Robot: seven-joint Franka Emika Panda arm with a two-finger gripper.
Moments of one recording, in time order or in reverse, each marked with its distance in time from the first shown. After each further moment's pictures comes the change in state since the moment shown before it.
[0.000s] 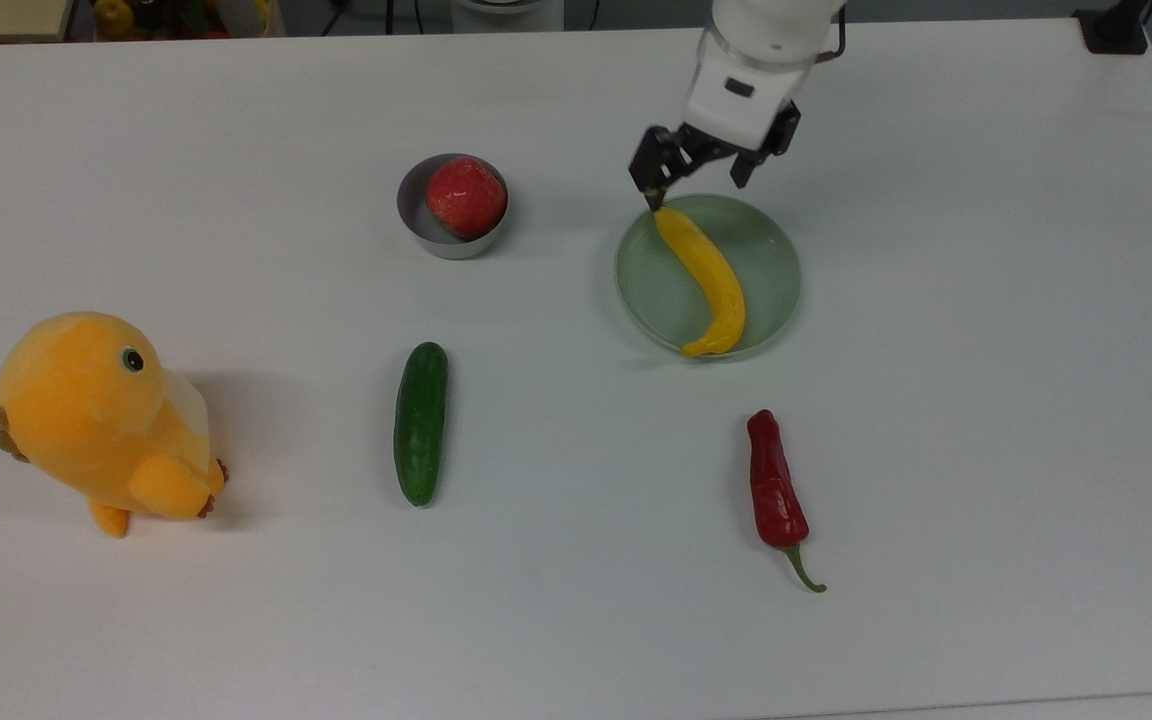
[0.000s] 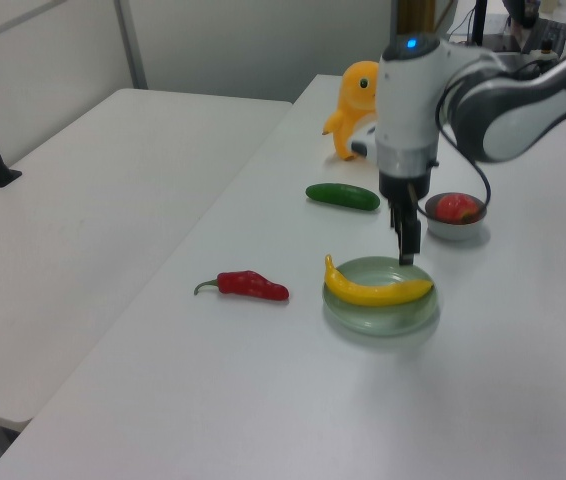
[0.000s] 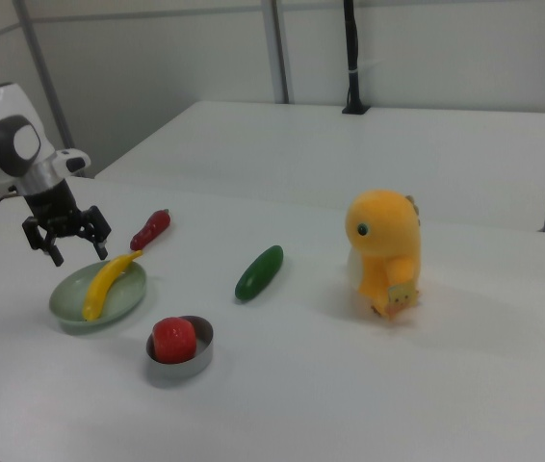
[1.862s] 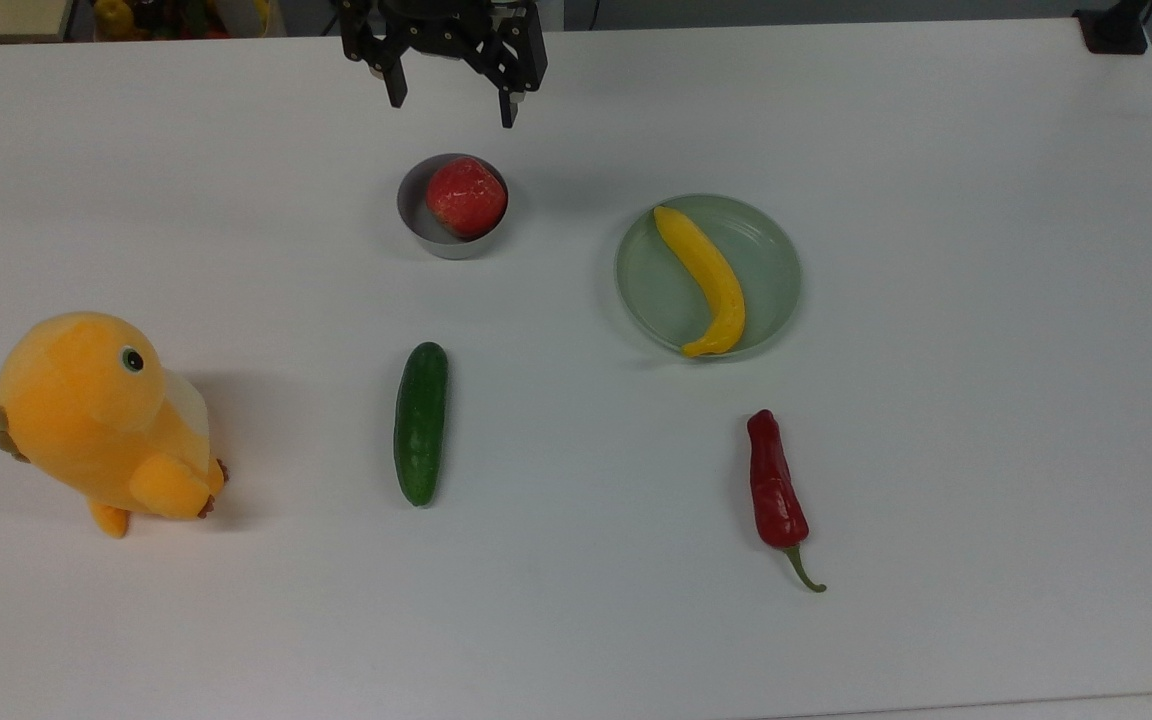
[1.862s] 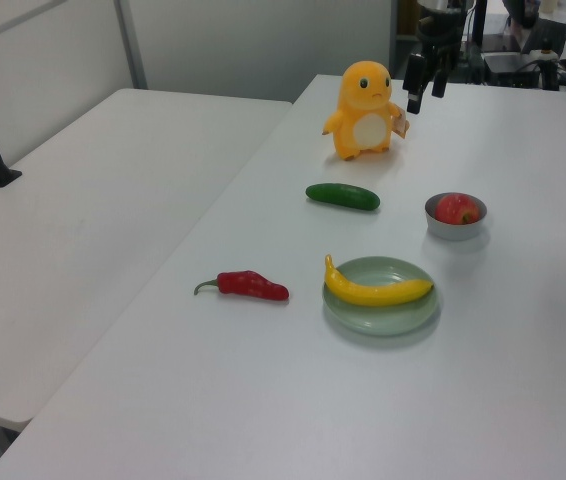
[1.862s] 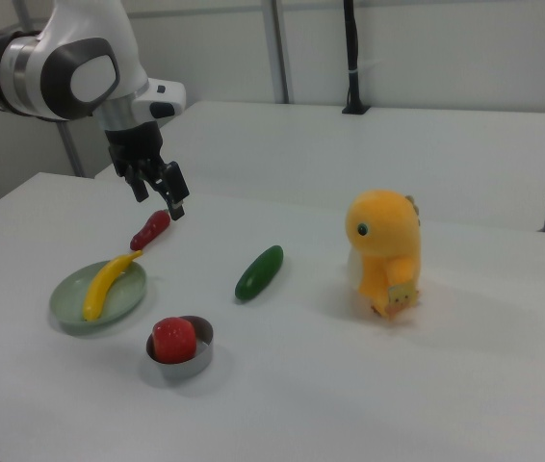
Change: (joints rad) arm -0.219 -0.206 -0.205 0.059 0.205 -0.123 0.124
